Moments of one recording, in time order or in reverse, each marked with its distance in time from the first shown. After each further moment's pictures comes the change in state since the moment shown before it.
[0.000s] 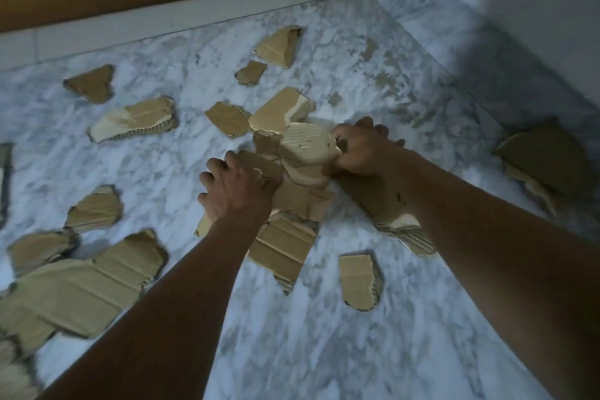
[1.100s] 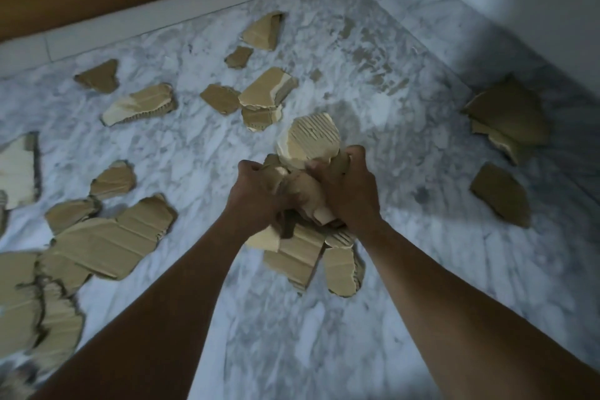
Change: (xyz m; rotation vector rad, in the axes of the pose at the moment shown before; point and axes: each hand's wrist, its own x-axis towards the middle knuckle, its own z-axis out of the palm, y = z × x) left_hand -0.088 -0.017 -0.011 -0.549 -0.356 0.056; right_hand -0.132 -0.002 0.098 0.774 0.437 0.119
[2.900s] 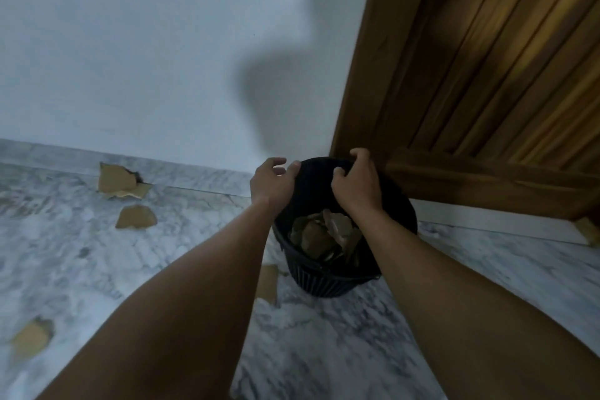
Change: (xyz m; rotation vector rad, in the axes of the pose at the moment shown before) left_hand -0.539 0.228 0.373 0.005 -0.634 0.635; right_hand -0.486 0.158 -0.550 0.005 0.984 0.359
